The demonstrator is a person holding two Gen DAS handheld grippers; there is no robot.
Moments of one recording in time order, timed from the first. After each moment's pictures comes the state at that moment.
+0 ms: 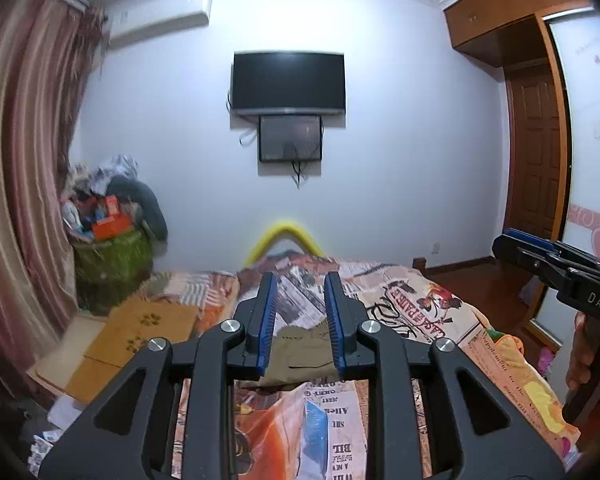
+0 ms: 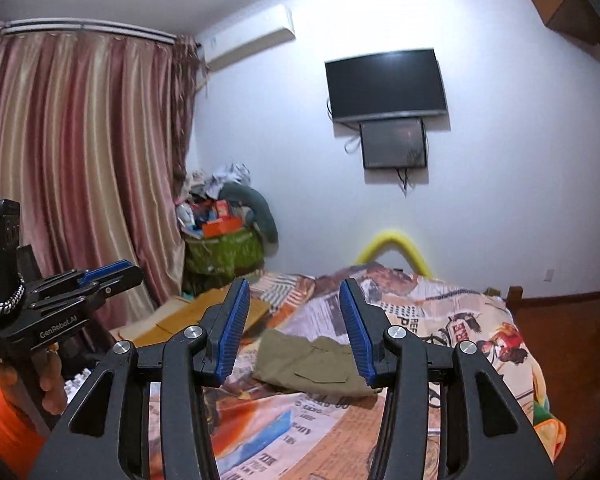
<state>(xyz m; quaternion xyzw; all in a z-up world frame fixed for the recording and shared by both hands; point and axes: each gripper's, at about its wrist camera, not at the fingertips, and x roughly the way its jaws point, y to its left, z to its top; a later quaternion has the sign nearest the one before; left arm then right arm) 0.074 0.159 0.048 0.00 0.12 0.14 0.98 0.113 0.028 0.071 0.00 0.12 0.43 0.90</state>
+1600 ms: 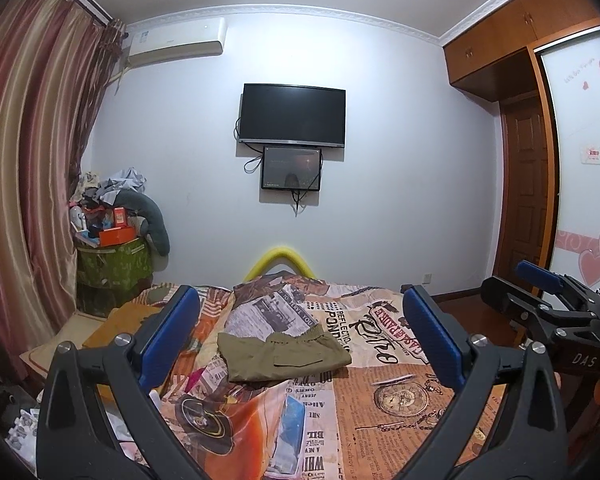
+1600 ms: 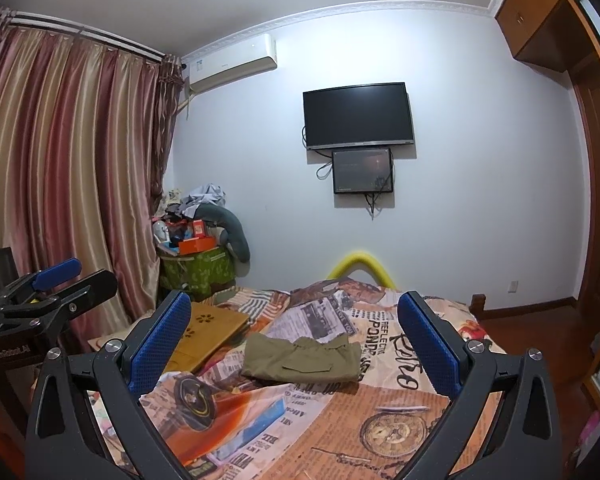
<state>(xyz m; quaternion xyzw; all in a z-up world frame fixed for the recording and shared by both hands) 0.001 0.123 0.035 -0.03 0.06 0.14 0.99 0.042 0.004 0.058 0.00 0.07 0.36 0.93</state>
